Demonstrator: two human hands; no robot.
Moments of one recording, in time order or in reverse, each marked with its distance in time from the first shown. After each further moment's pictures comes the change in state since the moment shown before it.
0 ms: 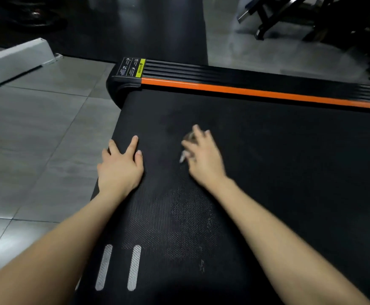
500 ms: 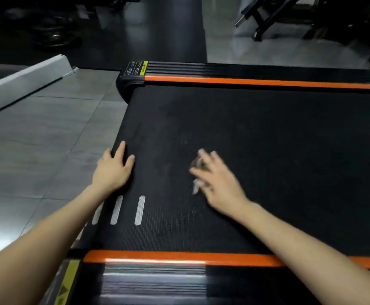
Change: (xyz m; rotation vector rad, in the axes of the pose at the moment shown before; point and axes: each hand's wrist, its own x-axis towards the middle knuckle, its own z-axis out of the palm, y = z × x) left_hand -0.075 -0.037 -0.020 -0.126 -0.131 -0.038; right_hand -0.151 -0.003 -0.051 0.118 -0.070 -0.149
